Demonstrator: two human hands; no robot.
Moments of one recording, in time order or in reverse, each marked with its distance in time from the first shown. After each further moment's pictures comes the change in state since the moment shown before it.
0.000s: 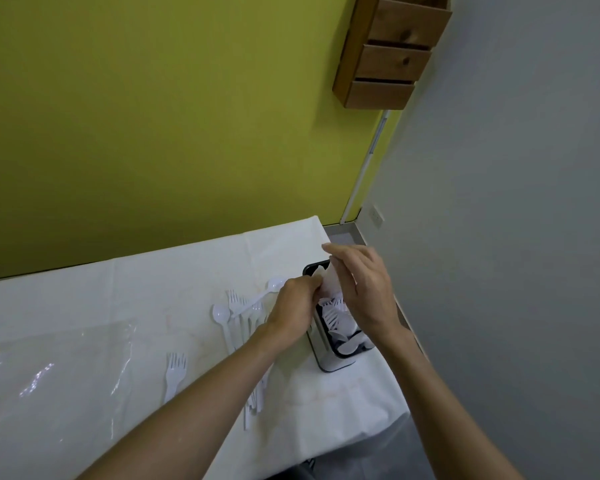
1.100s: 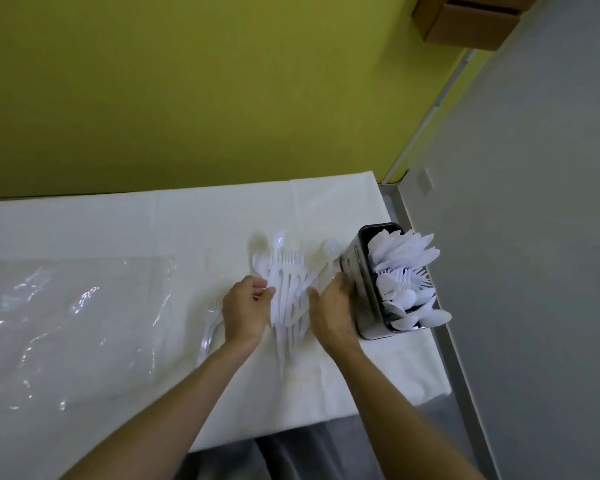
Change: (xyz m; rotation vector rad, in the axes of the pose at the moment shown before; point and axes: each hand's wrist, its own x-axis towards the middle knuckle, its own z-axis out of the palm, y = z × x) left_hand -0.091 -0.125 -0.020 -0.196 0.420 -0.632; right_hand -0.084 -0.047 0.140 -0.166 -0.561 0.845
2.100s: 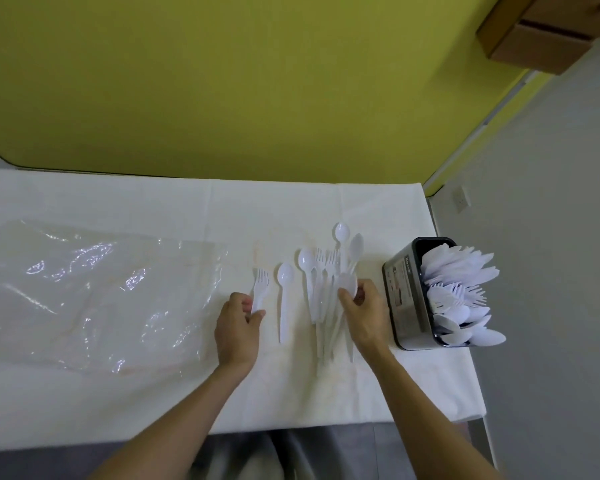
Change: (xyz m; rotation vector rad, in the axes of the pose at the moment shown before) left_hand -0.014 -0.074 -0.059 0.065 0.121 -0.096; right_hand -0.014 -0.014 0.005 0.472 -0.061 -0.043
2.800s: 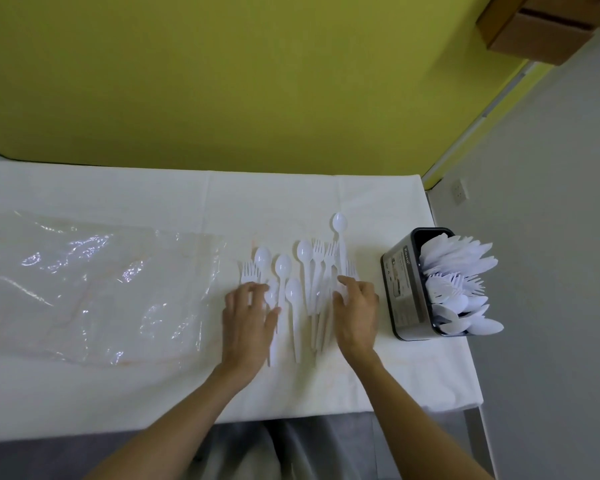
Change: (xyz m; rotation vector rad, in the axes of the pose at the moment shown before) left_hand -0.017 0.003 0.002 0.330 -0.016 0.418; right_hand -0.014 0.013 0.020 -0.392 0.078 -0.130
